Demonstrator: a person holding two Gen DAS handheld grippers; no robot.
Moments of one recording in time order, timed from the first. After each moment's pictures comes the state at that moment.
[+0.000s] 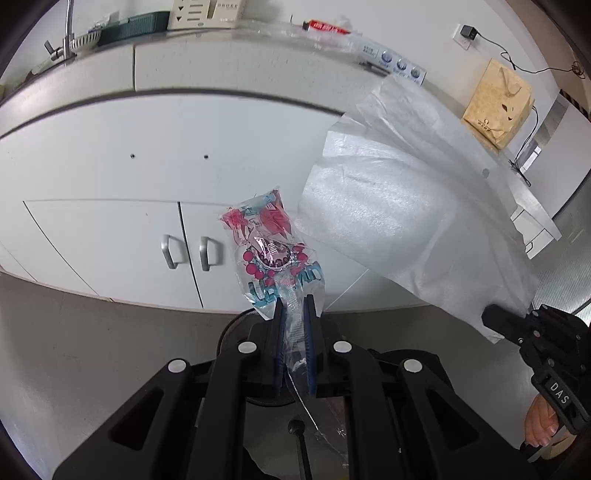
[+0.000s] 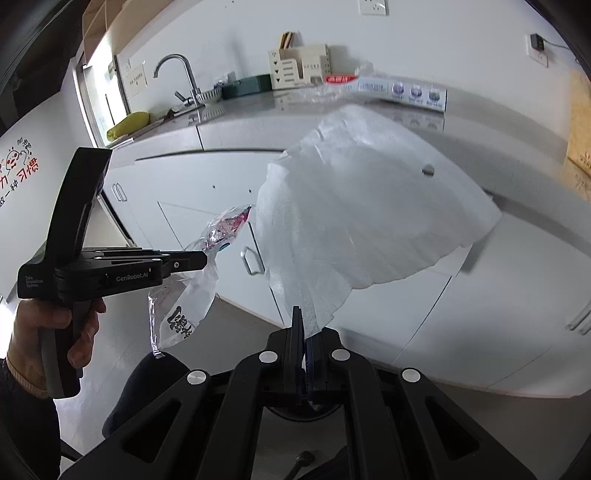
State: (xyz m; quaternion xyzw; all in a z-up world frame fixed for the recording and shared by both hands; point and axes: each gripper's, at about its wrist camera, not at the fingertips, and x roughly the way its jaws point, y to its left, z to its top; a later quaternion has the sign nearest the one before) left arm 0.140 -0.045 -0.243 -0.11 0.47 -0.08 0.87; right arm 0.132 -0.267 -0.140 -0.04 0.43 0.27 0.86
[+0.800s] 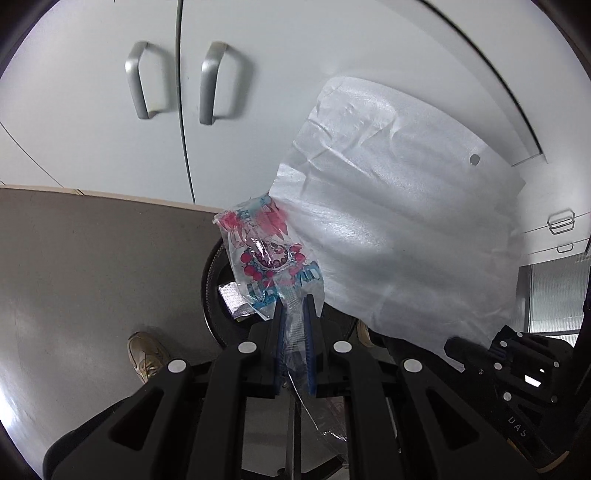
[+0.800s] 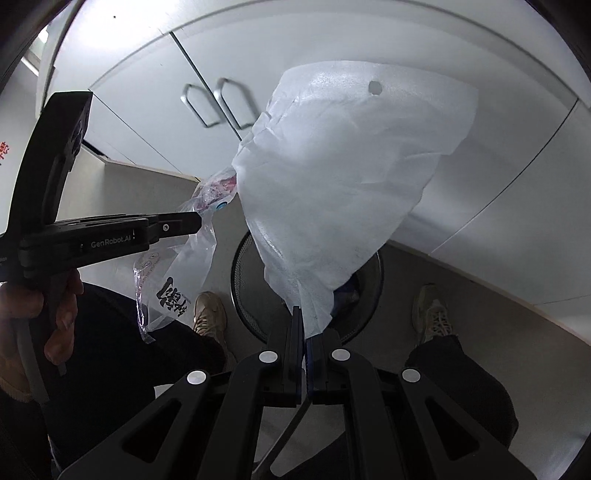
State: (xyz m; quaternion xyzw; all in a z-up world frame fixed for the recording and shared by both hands) left arm 0.205 -0.035 -0.479 -0.18 0.62 -0.06 0.76; right arm 0.196 -0.221 -0.365 -0.06 0.65 0.25 0.71
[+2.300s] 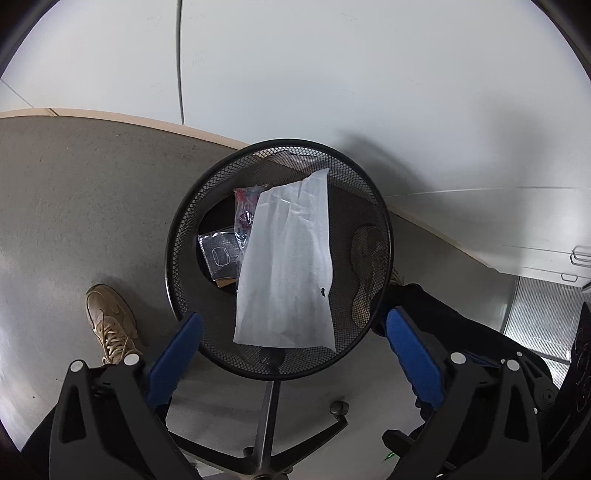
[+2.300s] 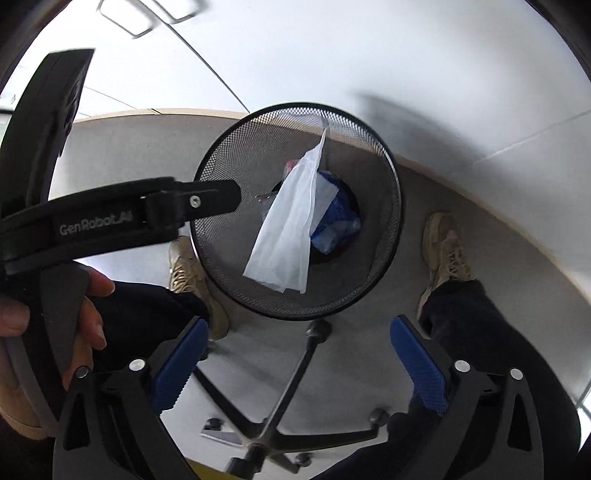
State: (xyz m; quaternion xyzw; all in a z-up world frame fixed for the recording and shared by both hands) left arm 0.226 -0.037 -0.587 -0.25 0.70 -0.04 0.67; right arm 0.206 -0.182 -0.462 -0.09 0.75 0.19 0.62
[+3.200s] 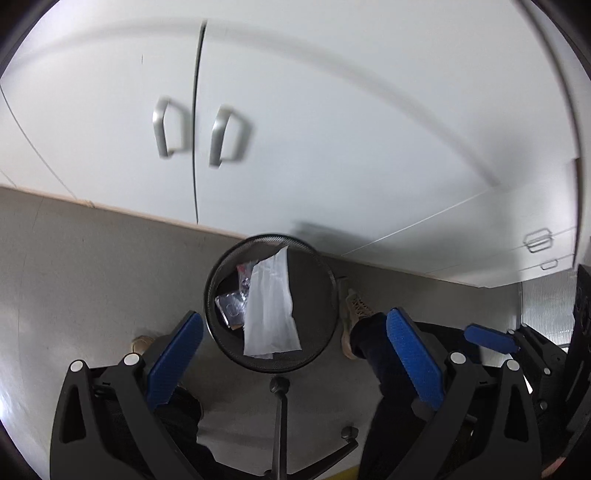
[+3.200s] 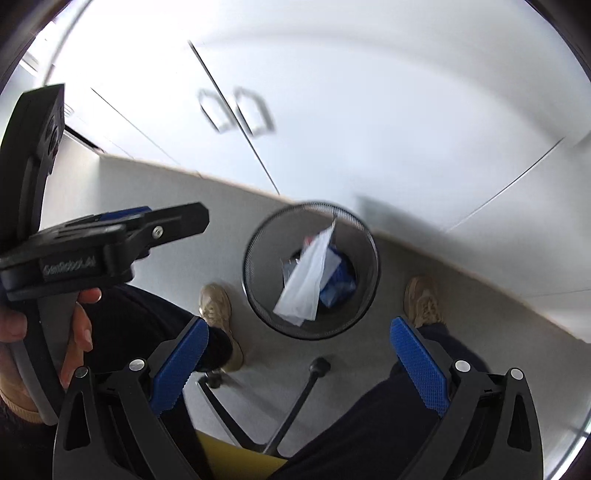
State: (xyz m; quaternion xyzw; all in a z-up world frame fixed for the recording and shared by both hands) left arm 0.180 -0.023 -0.381 -0.19 0.58 -0.05 0.79; right arm 0.184 -0.201 -0.295 -0.07 0.64 0.23 0.73
